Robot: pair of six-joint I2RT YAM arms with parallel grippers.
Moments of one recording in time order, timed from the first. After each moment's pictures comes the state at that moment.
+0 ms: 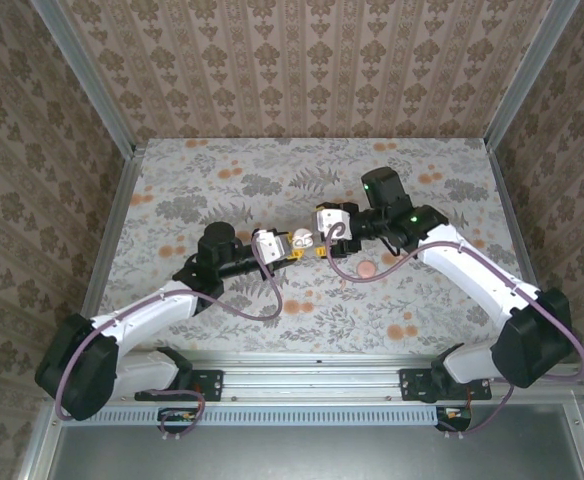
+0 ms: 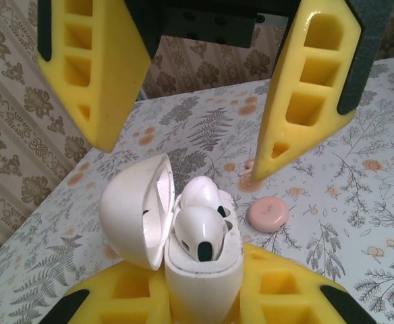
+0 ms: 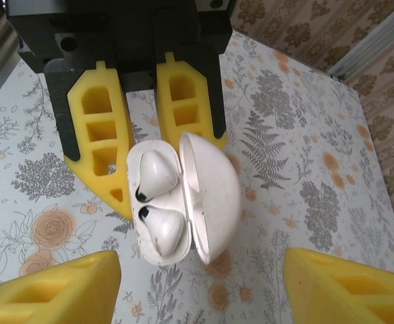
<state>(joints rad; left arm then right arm) -0.67 1.18 0.56 0.41 0.58 0.47 0.50 1.39 1.17 -0.48 -0.64 -1.03</state>
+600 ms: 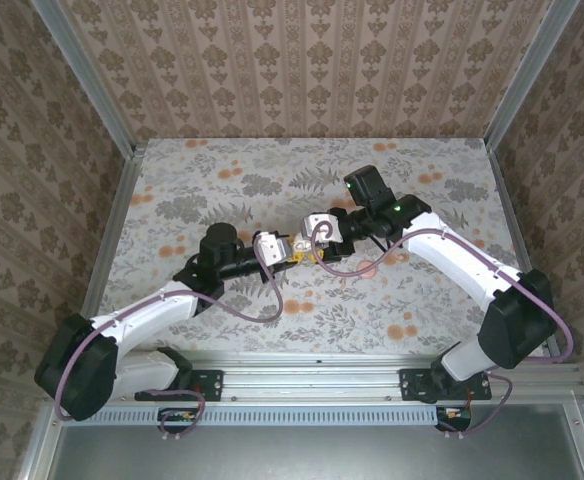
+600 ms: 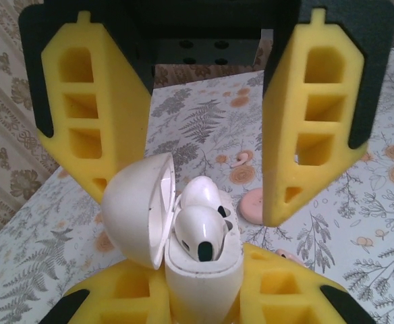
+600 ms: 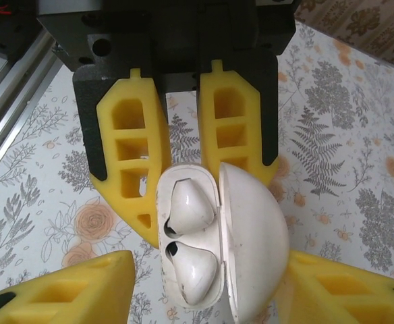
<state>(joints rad) -0.68 1.18 0.56 0.37 0.58 0.48 0.54 1.49 1.27 -0.66 -0.66 -1.10</state>
